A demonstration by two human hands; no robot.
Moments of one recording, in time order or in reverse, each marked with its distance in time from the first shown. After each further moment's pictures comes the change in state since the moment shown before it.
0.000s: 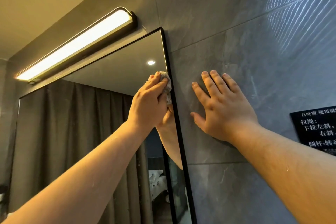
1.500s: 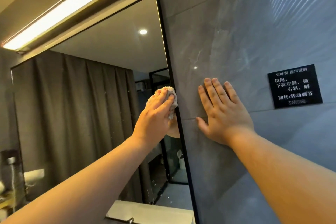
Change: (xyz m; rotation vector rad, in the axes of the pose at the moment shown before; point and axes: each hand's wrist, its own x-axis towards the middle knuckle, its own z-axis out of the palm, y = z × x) left_hand -0.130 0.035 -0.016 -0.019 -0.252 0.108; right_hand -0.105 -0.028 0.016 -0.010 -0.112 -0.002
